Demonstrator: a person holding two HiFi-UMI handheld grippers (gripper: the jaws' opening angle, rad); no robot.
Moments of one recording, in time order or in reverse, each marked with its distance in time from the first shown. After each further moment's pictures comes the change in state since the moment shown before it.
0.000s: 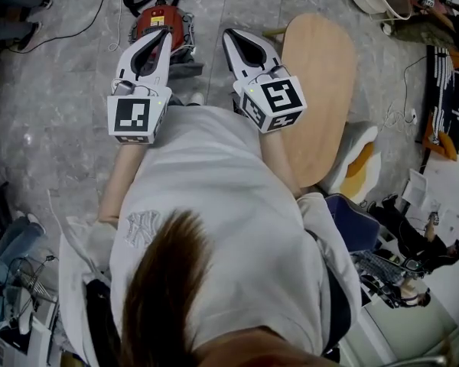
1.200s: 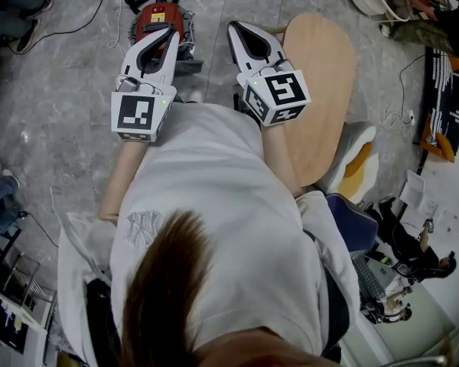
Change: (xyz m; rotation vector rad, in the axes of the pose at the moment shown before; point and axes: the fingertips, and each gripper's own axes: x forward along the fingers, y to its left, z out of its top) left arm 0.010 -0.002 -0.003 -0.018 0.002 -0.038; right arm 0.016 -0.013 0.007 -0.026 0.005 -0.010
